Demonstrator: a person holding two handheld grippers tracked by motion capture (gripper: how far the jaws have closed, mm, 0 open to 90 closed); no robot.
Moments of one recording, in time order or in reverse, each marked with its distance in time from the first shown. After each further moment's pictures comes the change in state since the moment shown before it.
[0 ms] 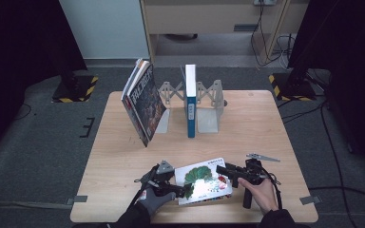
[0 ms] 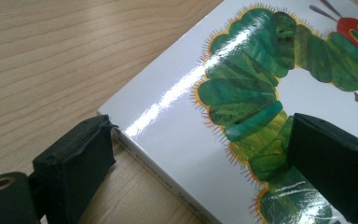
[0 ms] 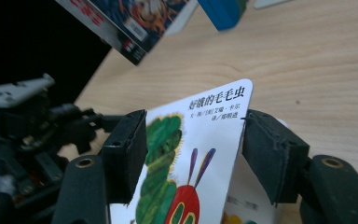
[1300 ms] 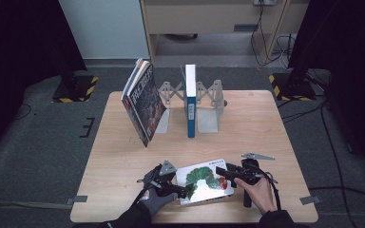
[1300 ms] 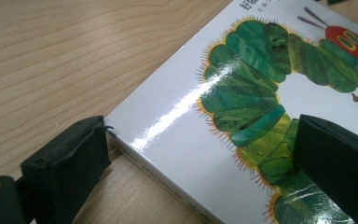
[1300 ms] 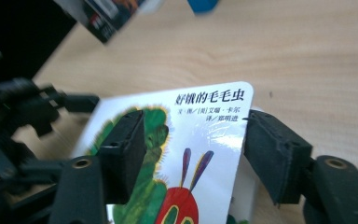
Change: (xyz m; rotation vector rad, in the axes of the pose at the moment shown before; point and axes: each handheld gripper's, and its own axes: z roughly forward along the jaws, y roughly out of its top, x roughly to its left) left arm -0.003 0.000 0.007 -0.002 0.029 0.075; right arm -0.003 -0.002 0.010 0.095 -0.133 -0.114
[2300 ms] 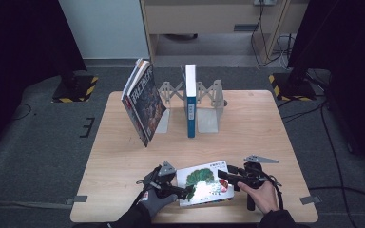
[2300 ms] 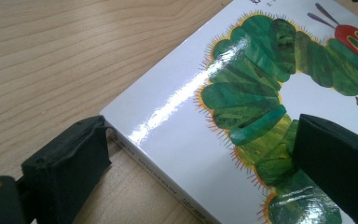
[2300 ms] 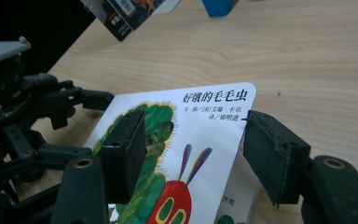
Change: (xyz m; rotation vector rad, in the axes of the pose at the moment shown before) left arm -0.001 -0.004 -0.002 -0.009 -0.034 -0.051; right arm 0.006 -0.003 -0.016 -0.038 0.043 -0.044
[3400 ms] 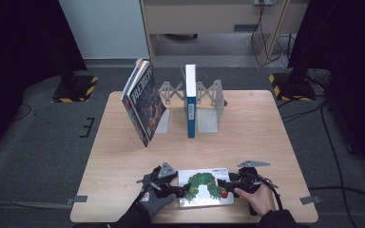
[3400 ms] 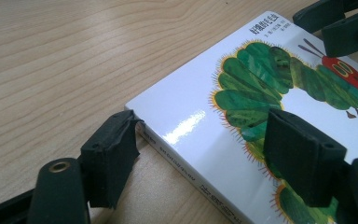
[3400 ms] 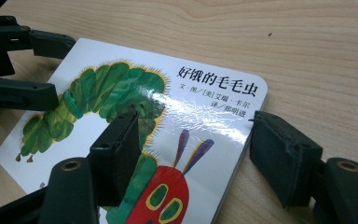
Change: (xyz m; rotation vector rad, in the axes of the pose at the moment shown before) left arm -0.001 -0.002 -0.004 0.000 0.036 0.054; right arm -0.005 -0.018 0.012 0.165 -0.097 -0.066
